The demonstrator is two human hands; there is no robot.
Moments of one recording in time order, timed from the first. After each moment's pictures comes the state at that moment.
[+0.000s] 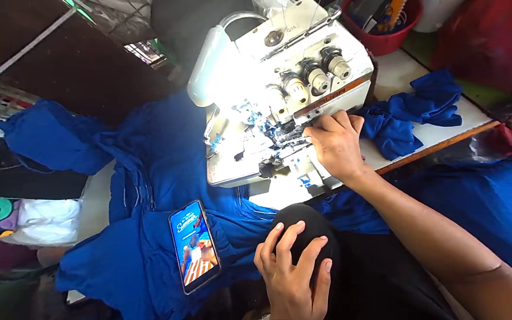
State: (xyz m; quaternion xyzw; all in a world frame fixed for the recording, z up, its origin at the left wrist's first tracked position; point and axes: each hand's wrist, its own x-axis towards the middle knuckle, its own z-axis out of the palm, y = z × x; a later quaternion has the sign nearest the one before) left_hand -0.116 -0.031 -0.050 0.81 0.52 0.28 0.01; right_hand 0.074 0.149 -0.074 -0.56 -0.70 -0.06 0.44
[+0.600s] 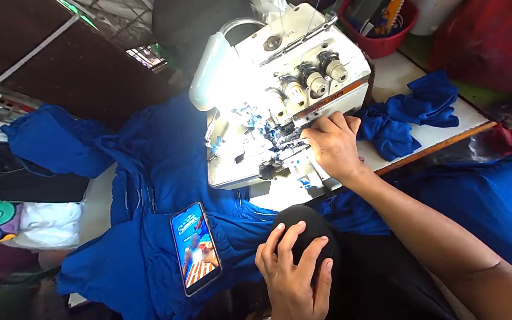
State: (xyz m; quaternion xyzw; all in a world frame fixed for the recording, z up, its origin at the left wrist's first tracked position) left_hand -0.115 -0.030 -0.050 0.81 0.52 0.28 0.00; right_hand 0.073 0.151 -0.074 -0.56 -0.71 -0.06 0.42
